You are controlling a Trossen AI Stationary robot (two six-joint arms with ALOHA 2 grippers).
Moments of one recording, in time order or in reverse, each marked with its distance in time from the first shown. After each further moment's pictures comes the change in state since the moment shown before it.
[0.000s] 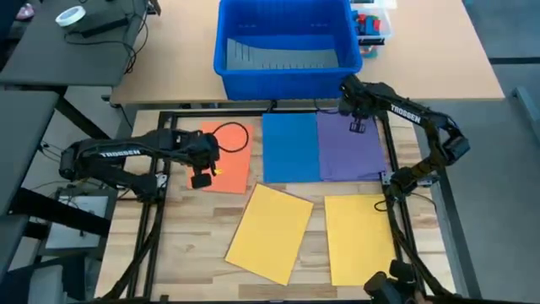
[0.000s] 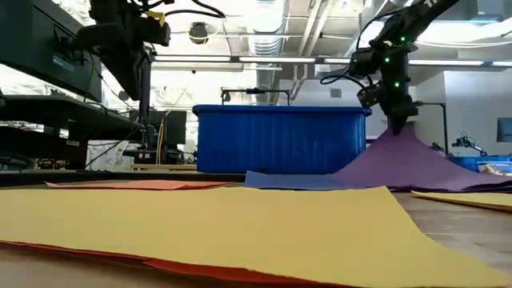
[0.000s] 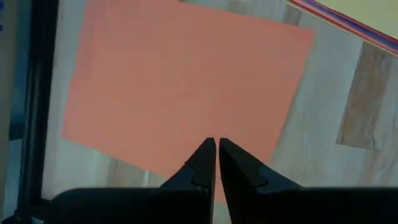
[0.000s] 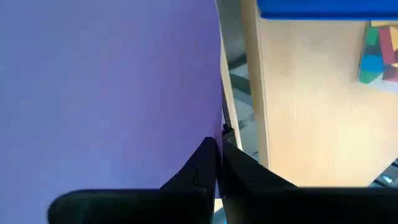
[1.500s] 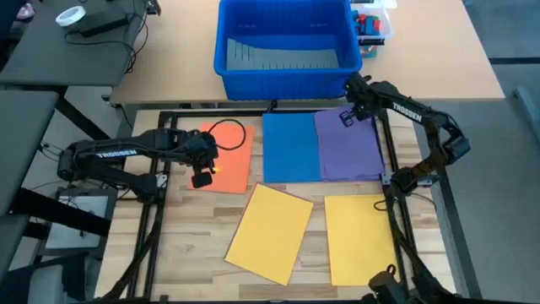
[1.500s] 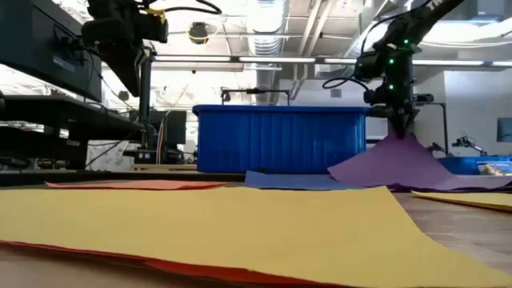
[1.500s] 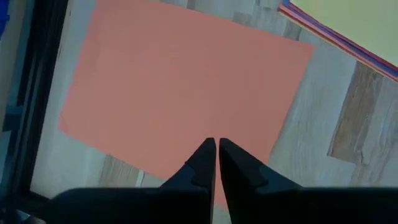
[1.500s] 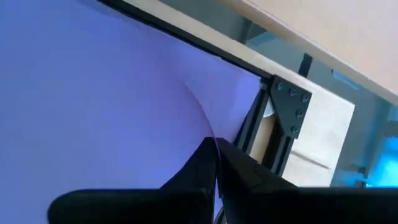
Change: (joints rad) left arm 0.001 -0.015 0.000 0.008 0.001 -0.077; right arm -0.050 0.000 -0.008 -0.045 -0.094 0.836
